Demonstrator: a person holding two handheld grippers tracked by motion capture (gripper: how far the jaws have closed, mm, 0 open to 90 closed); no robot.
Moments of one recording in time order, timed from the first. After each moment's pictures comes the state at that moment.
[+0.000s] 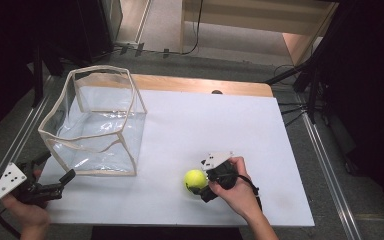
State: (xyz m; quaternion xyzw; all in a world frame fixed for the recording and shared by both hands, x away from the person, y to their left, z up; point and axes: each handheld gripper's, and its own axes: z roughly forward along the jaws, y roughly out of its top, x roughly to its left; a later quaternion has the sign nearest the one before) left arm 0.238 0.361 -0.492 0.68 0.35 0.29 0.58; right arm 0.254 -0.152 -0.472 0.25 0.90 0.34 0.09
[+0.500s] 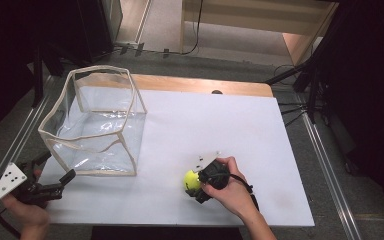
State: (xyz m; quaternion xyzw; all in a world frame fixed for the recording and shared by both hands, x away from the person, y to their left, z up) left arm 0.238 0.360 -0.492 0.68 0.35 0.29 0.58; right arm 0.259 -0.132 -0.480 0.24 0.93 0.28 0.06
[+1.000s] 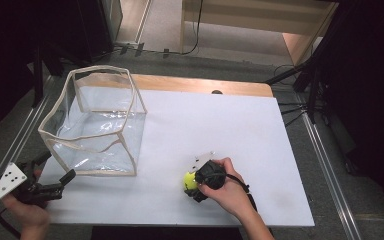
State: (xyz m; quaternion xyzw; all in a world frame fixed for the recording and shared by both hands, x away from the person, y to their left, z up) left arm 0.238 0.360 -0.492 0.68 0.35 0.29 0.58; right arm 0.263 -0.125 -0.488 0.25 0.93 0.25 0.05
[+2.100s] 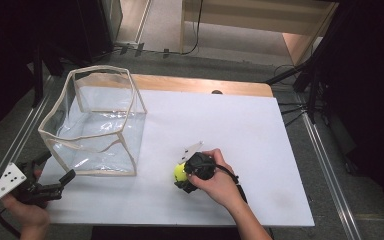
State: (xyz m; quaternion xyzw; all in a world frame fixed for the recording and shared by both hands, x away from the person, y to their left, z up) left arm 0.238 0.361 -0.492 0.68 0.35 0.29 0.58; right arm 0.285 -0.098 -0.473 0.24 0.93 0.26 0.05
